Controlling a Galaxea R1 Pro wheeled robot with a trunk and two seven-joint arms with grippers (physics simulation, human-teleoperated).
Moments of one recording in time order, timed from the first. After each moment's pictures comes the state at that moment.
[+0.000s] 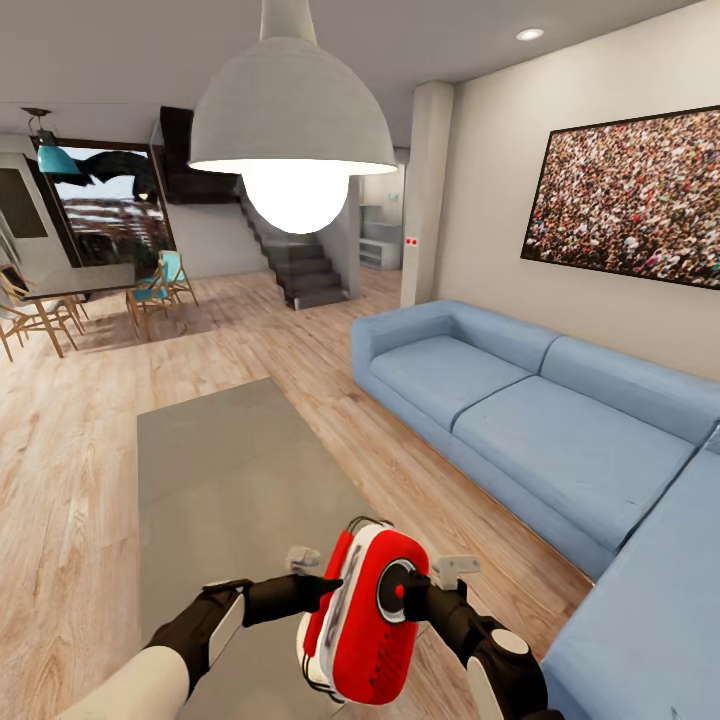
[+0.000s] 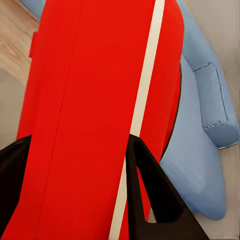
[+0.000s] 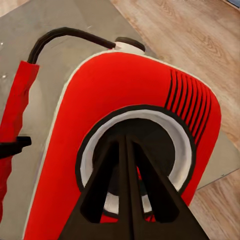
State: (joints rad) left arm -0.63 -0.03 -0.01 -0.38 0.12 0.26 -0.94; right arm -0.09 0.12 0.16 -1.48 -0.15 0.50 0.06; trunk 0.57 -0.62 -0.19
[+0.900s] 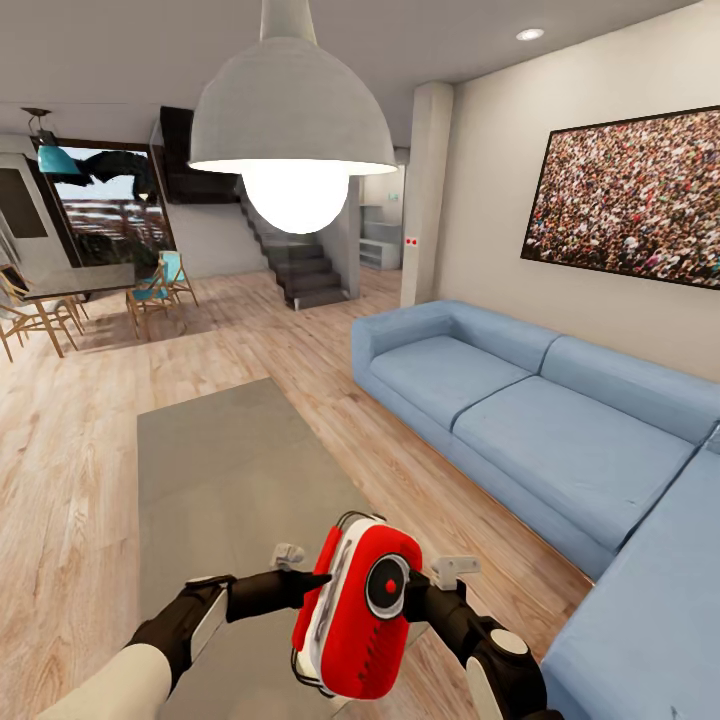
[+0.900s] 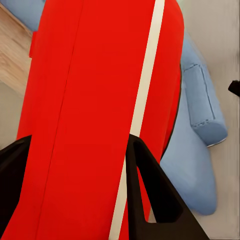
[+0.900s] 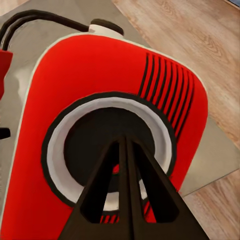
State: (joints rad) left arm -0.63 0.02 -0.02 -0.40 0.13 0.26 -1.05; right arm -0.09 0.12 0.16 -1.47 -0.15 0.50 0.06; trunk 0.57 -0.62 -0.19
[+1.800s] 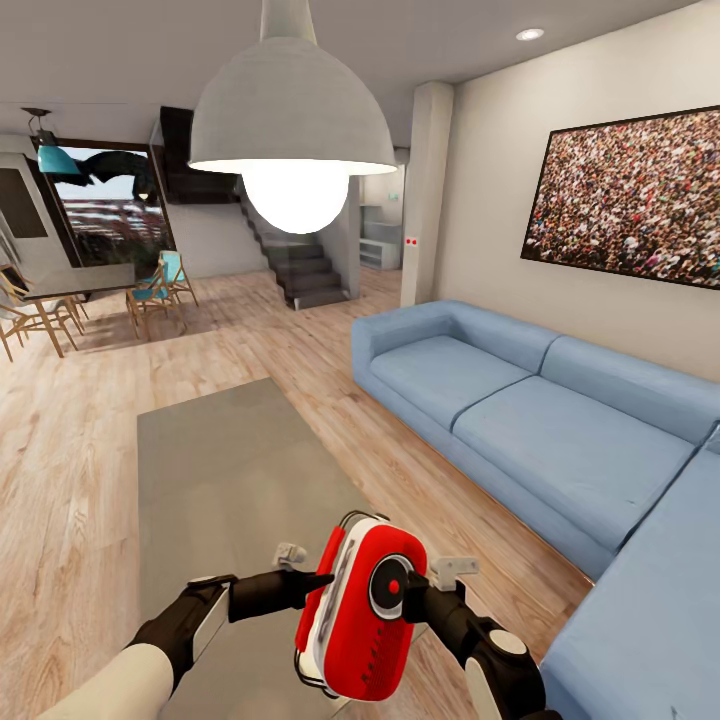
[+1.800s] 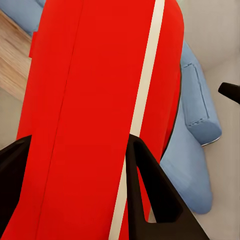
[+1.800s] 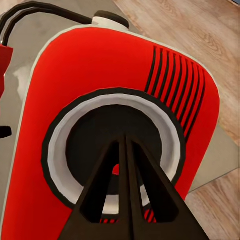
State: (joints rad) left arm -0.63 0.02 -0.01 -0.40 0.13 0.26 -1.07; right arm -0.09 0.12 0.16 -1.47 -0.15 0.50 0.05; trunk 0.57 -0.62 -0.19
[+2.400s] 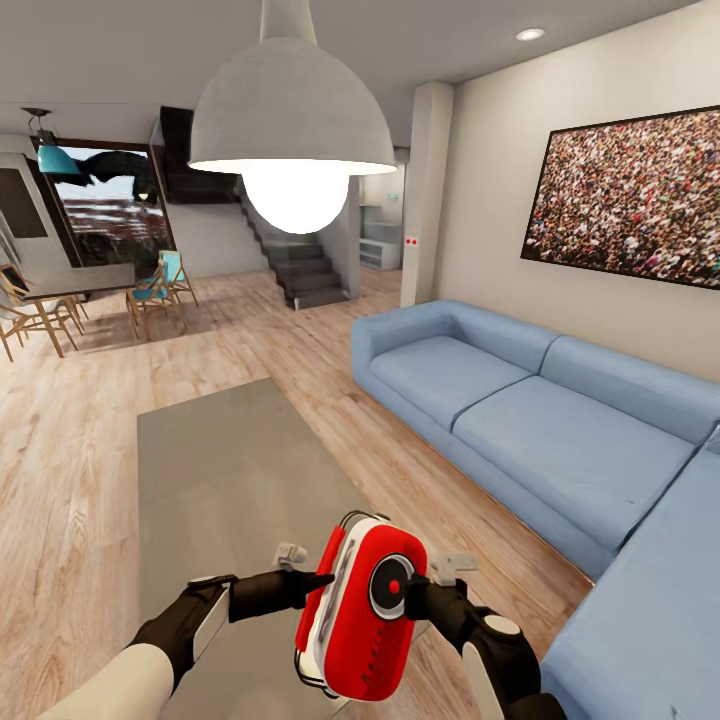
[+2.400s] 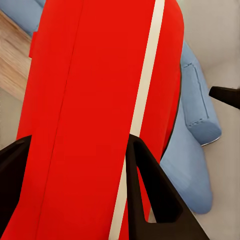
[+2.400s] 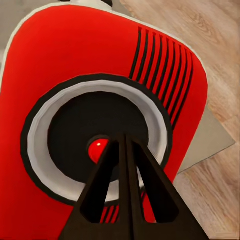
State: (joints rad) left arm -0.63 0.02 -0.01 -0.40 0.13 0.26 -1.07; right arm -0.13 0.12 0.16 -1.47 -0.15 0.62 -0.01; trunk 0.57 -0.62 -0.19
